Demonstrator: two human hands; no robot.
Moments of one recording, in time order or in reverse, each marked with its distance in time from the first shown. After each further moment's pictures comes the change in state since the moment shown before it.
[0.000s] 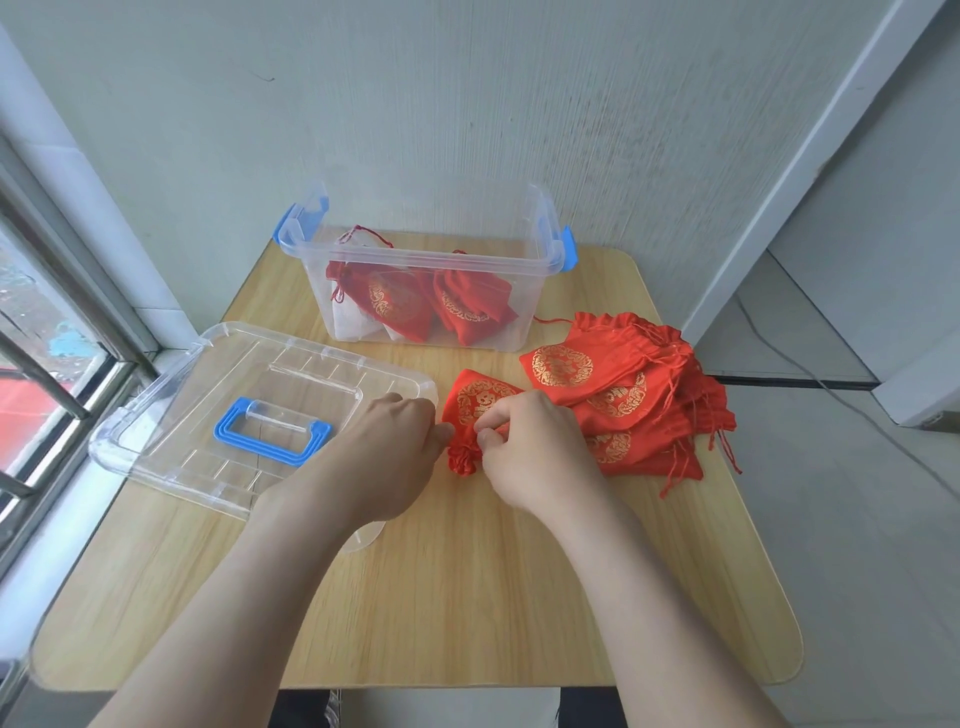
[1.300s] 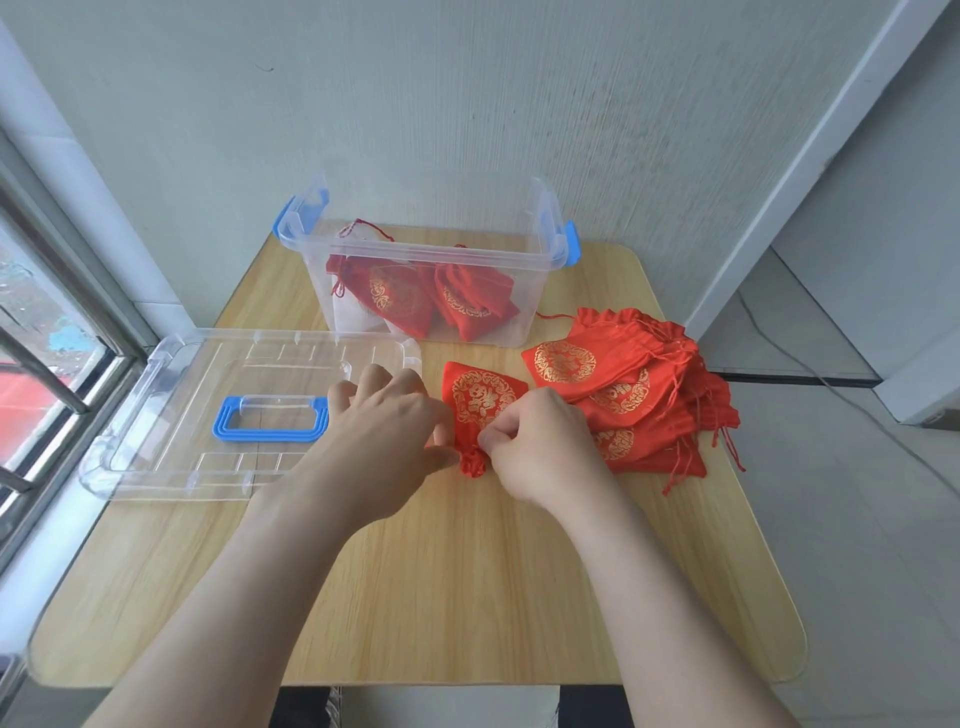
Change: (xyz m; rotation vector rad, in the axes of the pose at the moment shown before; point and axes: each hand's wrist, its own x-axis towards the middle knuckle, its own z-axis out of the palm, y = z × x) left_hand -0.009 0.008 -0.008 0.236 0.000 0.022; right_hand 0.007 0.008 0.002 0.049 -0.032 0.081
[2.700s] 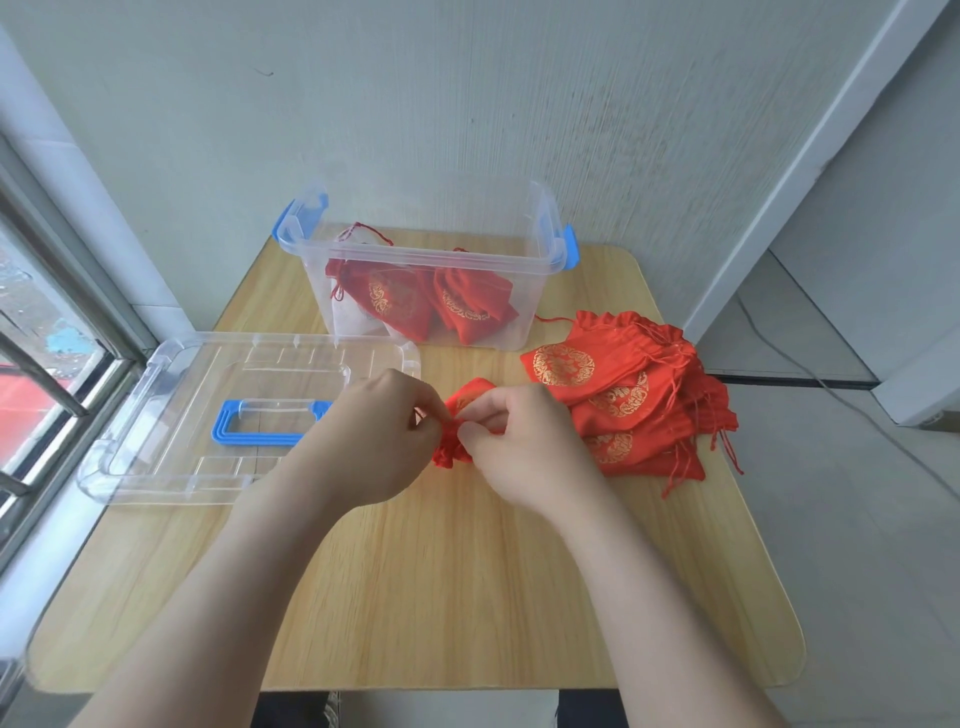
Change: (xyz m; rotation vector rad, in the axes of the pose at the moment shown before) left_hand -0.001 0.002 -0.015 -0.497 0.062 -0.082; right_hand -0.008 -0.010 -0.003 0.260 -0.028 -0.121
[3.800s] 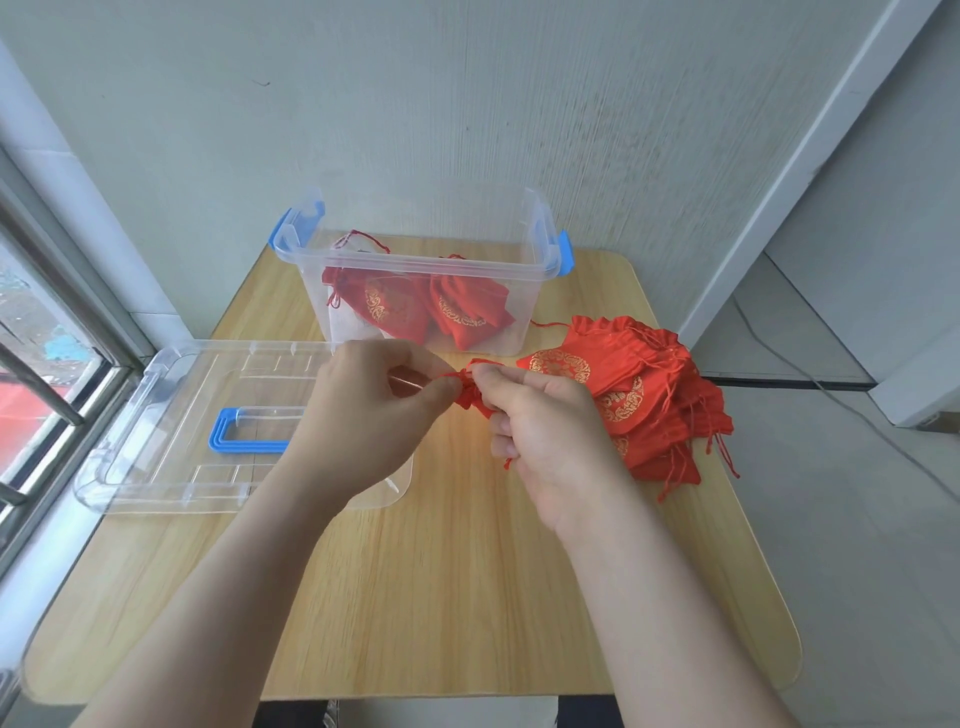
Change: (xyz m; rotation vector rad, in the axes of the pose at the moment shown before) left_hand -0.003 0.015 -0.008 -0.387 0.246 0.007; right_hand 0.006 -0.004 -0.007 0.797 0.092 0.236
